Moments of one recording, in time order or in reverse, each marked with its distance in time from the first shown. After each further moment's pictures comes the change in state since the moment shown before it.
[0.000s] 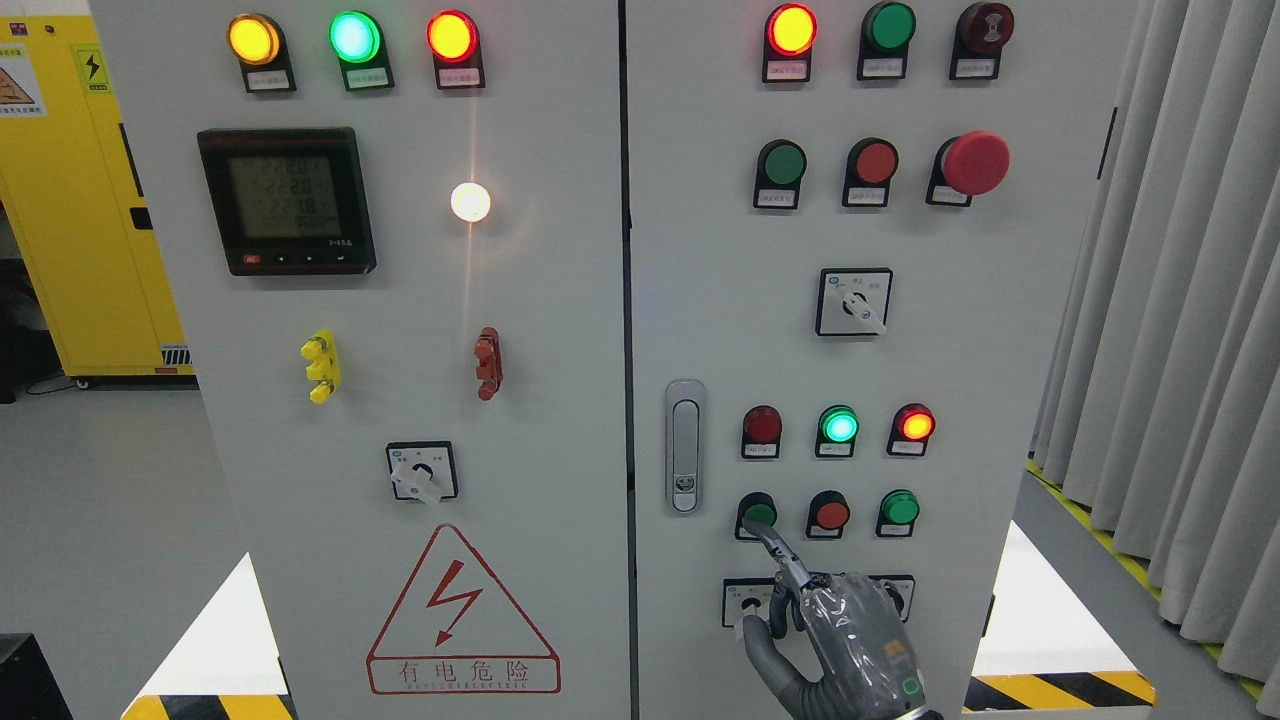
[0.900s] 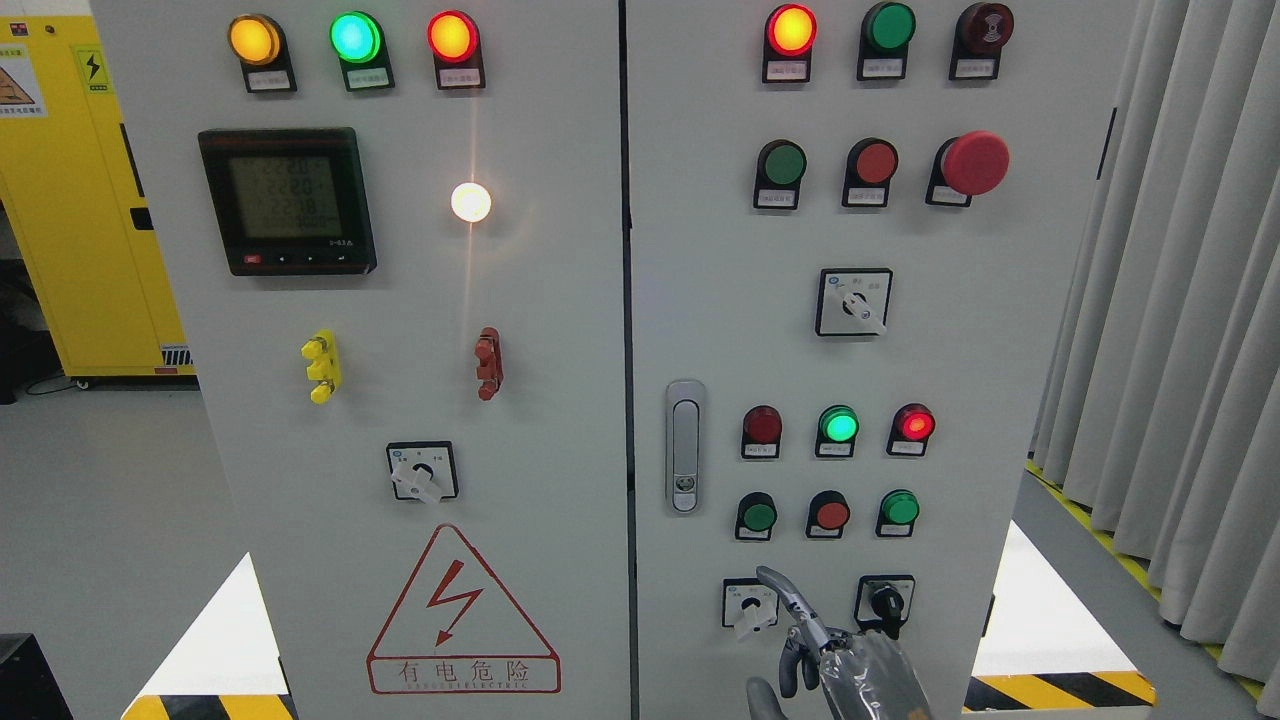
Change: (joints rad) left arm 0.000 0.000 0.000 0.000 0.000 0.000 0.000; right arm 0.107 -0.006 0.004 -0.121 -0.026 -0.002 -0.013
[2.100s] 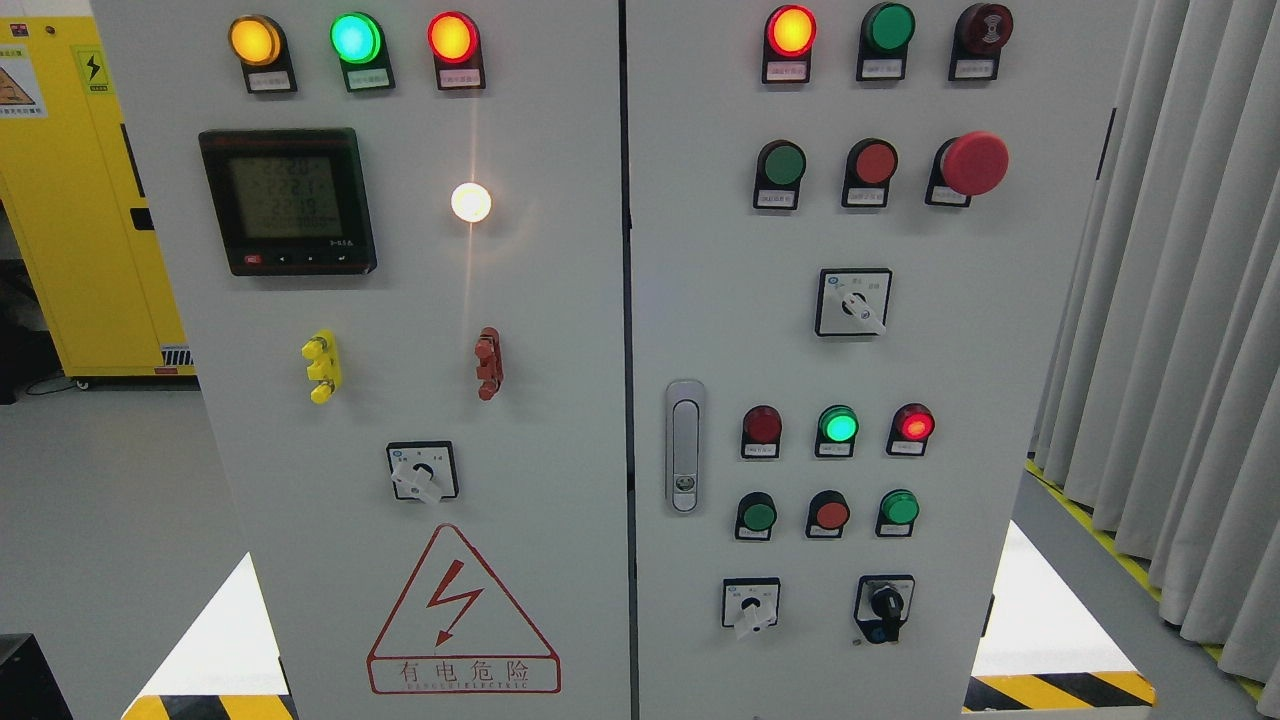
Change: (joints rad) left arm 0.000 0.000 0.000 0.000 0.000 0.000 0.000; right arm 0.327 -0.033 0.170 -0.072 -0.658 -0.018 0.027
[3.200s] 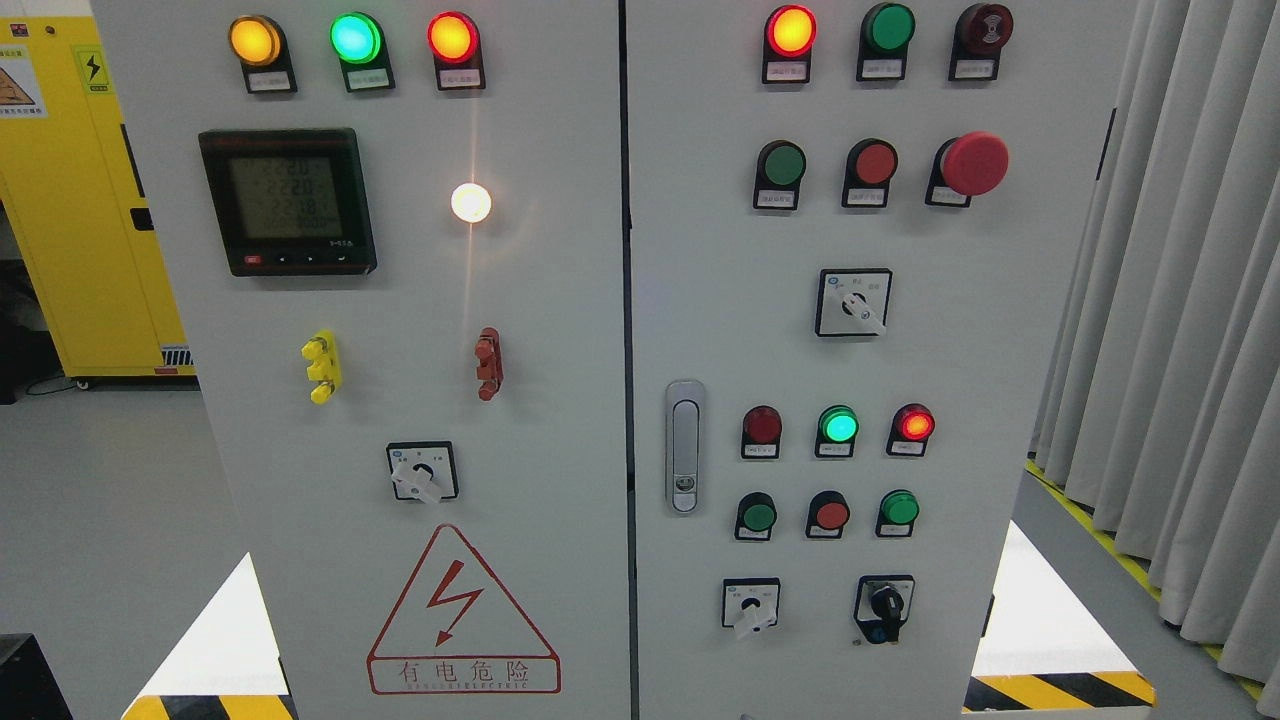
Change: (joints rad) left arm 0.000 0.000 0.000 0.000 0.000 0.000 0.000; right arm 0.006 -0.008 0.046 -0.002 -0.186 0.006 0.033
